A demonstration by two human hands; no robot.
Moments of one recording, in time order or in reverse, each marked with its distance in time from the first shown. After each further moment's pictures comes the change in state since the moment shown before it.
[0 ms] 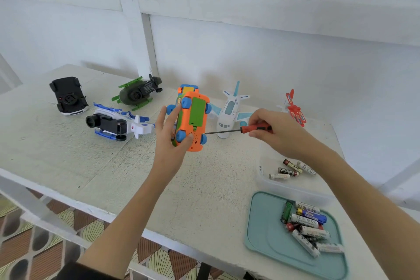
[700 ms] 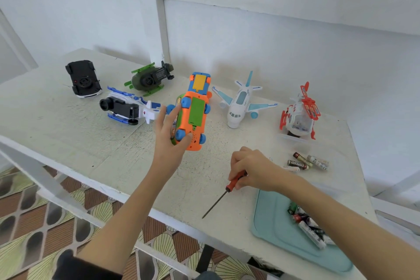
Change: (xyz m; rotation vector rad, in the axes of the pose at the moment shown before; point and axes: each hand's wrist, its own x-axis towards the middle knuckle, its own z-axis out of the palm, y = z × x) left_hand -0.023 -0.016 -0.020 0.032 0.046 -0.064; right_hand -0.017 0.007 0.099 -0.148 -0.471 -0.181
